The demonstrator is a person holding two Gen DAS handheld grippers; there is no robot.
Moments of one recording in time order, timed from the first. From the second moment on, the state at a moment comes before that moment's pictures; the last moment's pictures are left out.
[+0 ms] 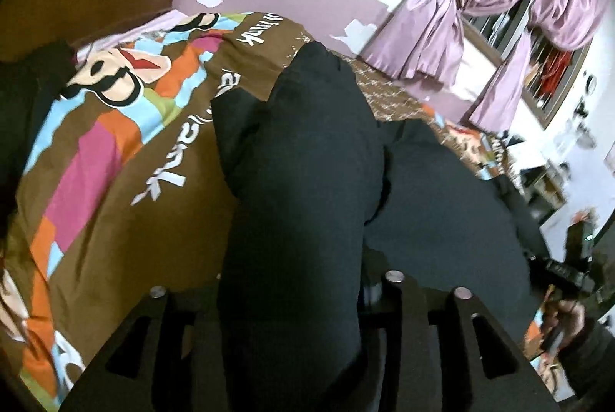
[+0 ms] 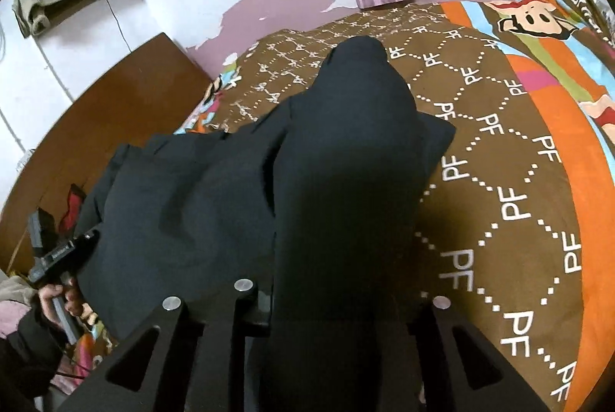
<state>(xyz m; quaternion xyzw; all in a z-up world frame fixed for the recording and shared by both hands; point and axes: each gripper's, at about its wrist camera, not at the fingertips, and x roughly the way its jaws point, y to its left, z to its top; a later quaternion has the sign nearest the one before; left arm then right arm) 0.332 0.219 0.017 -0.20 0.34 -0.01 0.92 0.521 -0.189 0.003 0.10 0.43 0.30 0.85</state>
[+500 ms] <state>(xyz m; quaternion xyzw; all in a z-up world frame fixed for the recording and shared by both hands) 0.314 0.198 0.018 -0.15 0.32 0.13 0.93 0.484 -0.195 0.019 0.04 0.39 0.18 0.90</state>
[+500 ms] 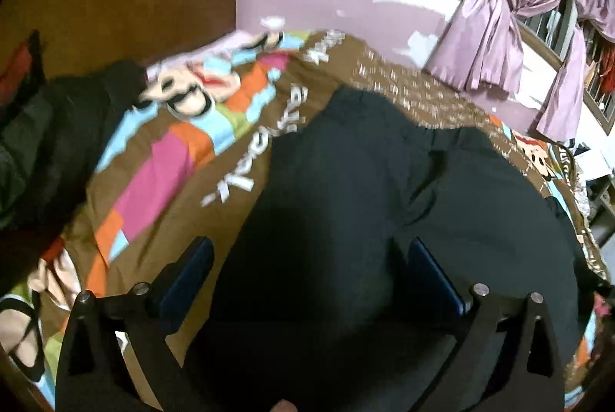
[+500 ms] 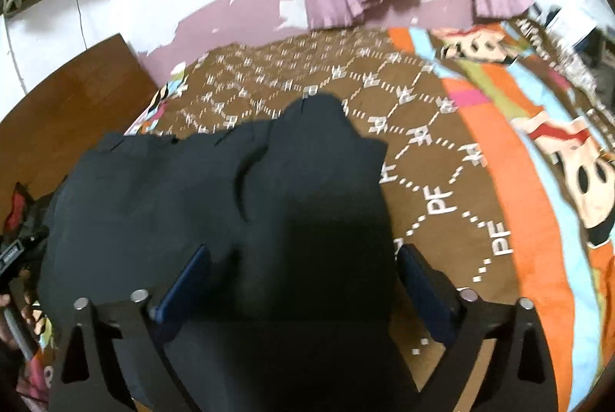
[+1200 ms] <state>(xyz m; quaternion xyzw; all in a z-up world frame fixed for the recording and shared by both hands) 0.242 0.128 0.078 -0.07 0.22 0.12 0.97 0.381 -0.174 0.092 0.06 0.24 0.22 0.94</state>
